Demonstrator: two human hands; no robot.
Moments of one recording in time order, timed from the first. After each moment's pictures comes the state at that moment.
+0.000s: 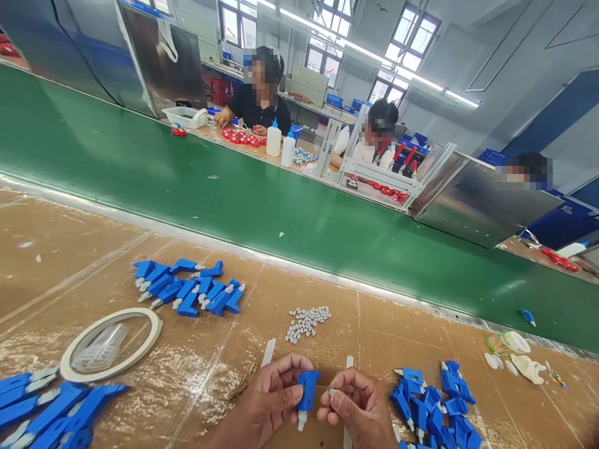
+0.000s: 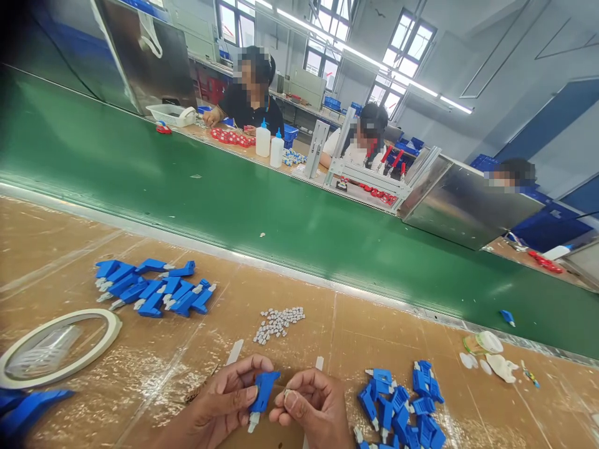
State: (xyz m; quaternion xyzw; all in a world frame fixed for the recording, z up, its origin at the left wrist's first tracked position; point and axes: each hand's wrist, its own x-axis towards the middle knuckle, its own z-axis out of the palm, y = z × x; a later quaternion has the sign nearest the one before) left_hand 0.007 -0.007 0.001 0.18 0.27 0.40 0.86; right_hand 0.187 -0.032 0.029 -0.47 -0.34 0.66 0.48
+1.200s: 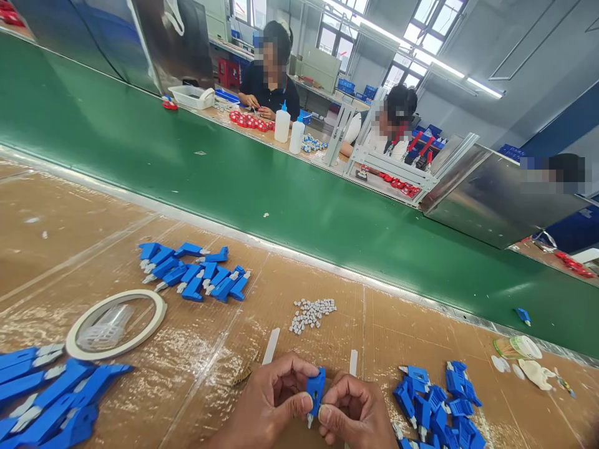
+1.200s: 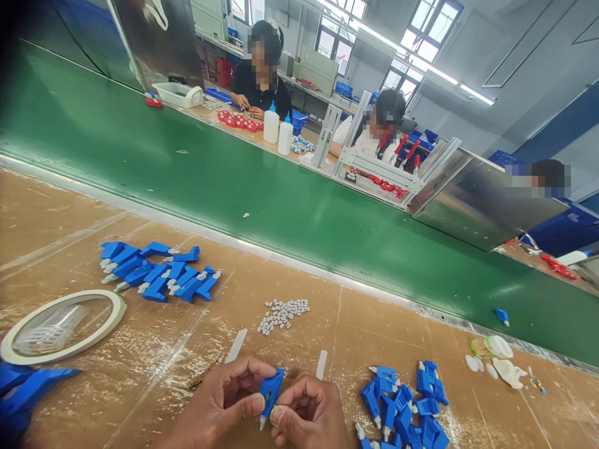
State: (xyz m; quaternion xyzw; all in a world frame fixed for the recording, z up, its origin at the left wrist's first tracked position) left_hand 0.009 -0.016 -0.007 0.40 0.36 0.42 0.73; right_hand 0.191 -0.035 0.021 -0.50 -0.43 0.65 0.37
